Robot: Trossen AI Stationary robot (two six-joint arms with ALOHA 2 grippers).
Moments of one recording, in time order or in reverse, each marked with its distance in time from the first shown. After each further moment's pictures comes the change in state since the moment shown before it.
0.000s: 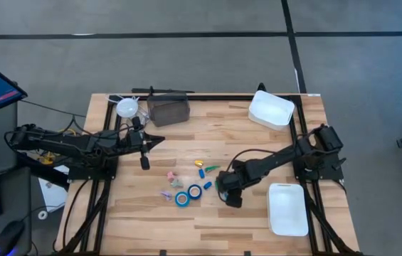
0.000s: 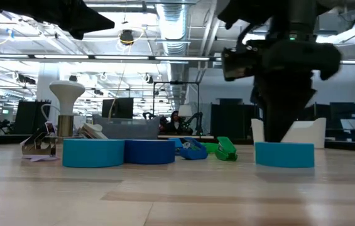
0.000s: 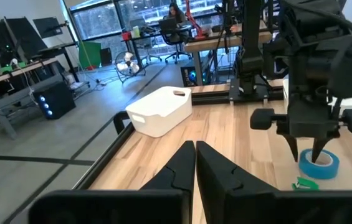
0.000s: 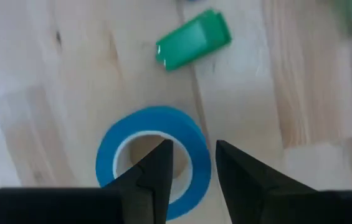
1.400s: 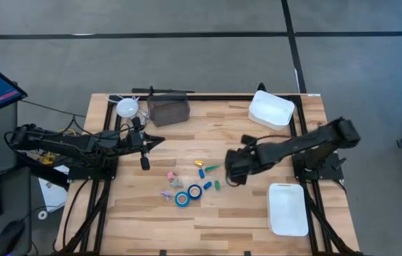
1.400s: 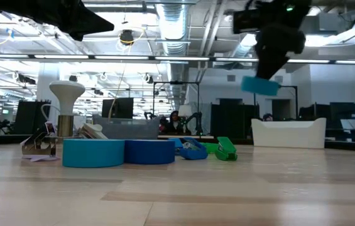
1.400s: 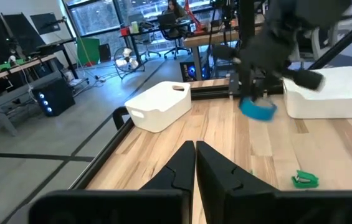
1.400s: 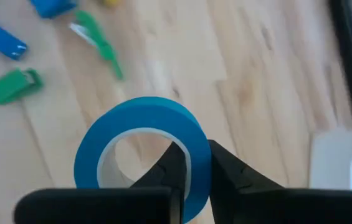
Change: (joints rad) left arm 0.000 0.000 0.000 -0.023 0.000 0.000; right arm -0.054 -0.268 0.041 -0.320 0.447 -0.062
